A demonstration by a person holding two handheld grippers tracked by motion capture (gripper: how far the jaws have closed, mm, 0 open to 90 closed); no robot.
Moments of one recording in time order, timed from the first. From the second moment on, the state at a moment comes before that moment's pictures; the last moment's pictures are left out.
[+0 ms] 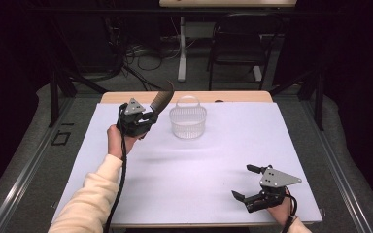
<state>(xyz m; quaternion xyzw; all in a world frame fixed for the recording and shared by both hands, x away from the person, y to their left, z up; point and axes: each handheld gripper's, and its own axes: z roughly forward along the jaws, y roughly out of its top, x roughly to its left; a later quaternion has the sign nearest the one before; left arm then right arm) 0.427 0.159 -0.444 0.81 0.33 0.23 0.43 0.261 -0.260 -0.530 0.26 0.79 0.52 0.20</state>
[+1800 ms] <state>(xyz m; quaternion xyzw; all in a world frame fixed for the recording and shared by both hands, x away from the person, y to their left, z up) 0.450 0.131 -0.423 0.81 0.32 0.23 0.44 0.261 -0.262 -0.530 0.26 0.79 0.52 0.20</state>
